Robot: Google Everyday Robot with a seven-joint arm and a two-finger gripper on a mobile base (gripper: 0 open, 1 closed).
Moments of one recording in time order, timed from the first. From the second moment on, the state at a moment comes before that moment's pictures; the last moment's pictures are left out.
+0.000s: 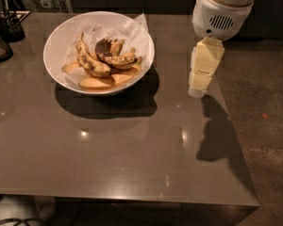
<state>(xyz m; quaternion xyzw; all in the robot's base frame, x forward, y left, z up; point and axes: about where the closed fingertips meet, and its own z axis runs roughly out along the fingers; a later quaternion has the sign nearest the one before) 0.511 -0.130 0.971 -0.62 0.78 -0.03 0.11</state>
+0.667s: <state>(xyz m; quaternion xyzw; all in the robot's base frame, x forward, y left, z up) 0.547 -0.065 0.987 -0.64 0.75 -0.05 0.12</state>
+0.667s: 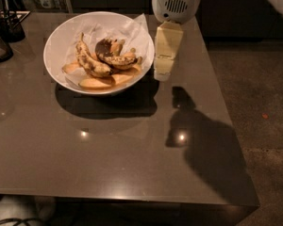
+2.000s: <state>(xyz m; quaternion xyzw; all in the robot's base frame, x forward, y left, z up) 0.572 -0.015 0.989 -0.68 0.72 -0.04 0.15</state>
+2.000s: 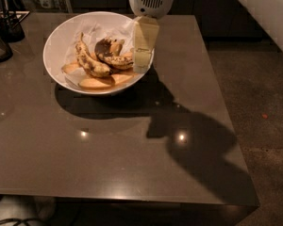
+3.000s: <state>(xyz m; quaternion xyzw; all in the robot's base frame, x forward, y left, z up) 0.581 0.000 0.969 -0.66 0.73 -0.01 0.16</state>
